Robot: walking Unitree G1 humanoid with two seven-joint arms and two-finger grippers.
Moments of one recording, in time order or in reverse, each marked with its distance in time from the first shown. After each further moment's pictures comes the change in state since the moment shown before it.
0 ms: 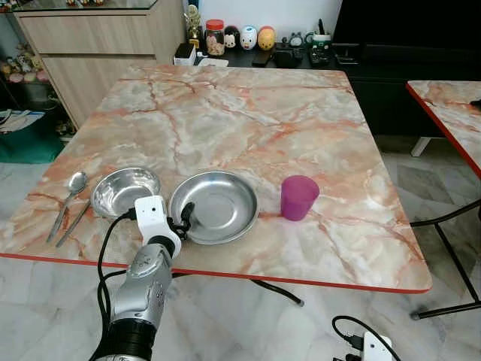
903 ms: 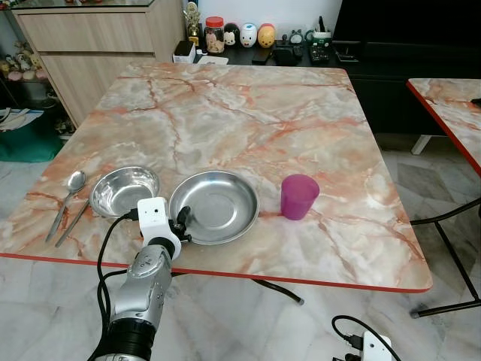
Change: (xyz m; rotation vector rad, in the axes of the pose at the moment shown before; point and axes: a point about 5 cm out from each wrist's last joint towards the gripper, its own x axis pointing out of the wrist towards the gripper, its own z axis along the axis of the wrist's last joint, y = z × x) left arm 0.001 -0.001 -0.002 0.014 0.013 -0.005; right arm 0.000 0.001 0.000 0.000 0.000 0.007
